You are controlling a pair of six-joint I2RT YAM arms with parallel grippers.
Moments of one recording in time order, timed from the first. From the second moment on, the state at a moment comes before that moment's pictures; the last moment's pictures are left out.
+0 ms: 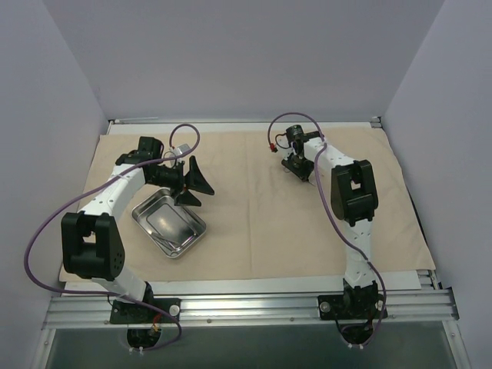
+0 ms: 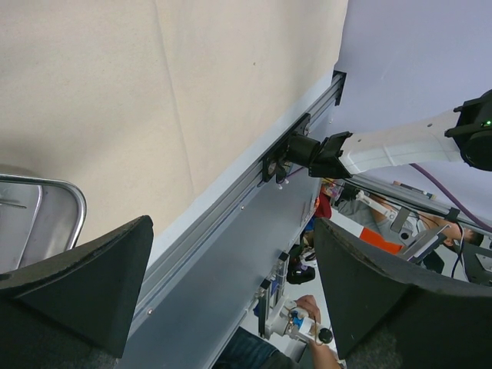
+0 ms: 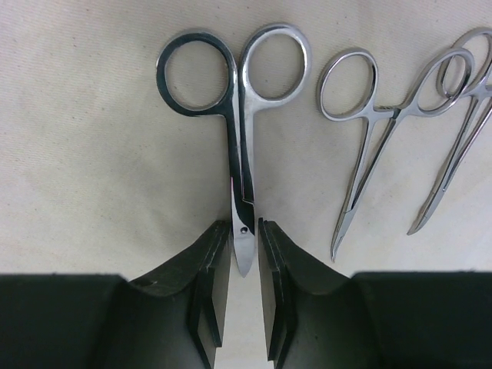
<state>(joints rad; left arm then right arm) -0.13 1.60 1.25 -0.84 0.94 -0.37 0.30 2.23 1.74 -0.80 0.14 -0.54</state>
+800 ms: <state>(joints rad) -0.12 1.51 1.25 -0.86 0.64 -0.41 0.35 2.13 1.92 -0.78 0.26 -0.28</state>
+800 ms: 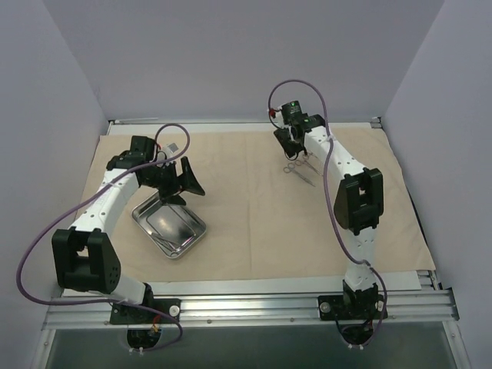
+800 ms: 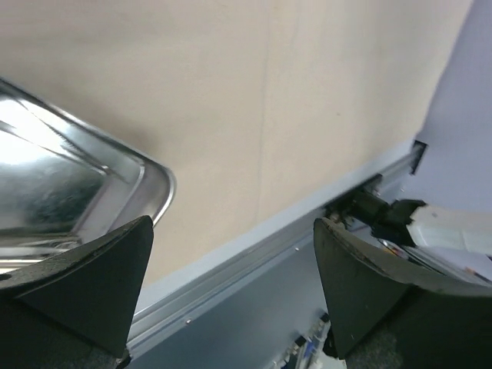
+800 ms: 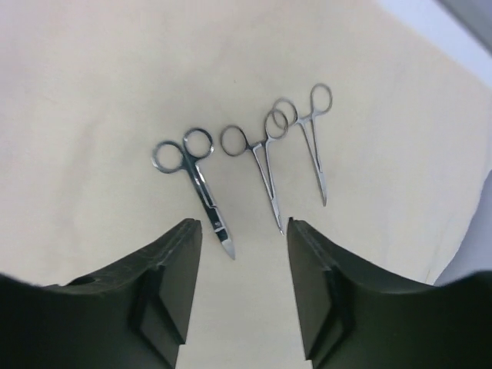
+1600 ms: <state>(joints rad) -0.14 1.48 1.20 -1.05 0.27 -0.46 0.65 1.49 1.31 -0.24 0.11 0.19</state>
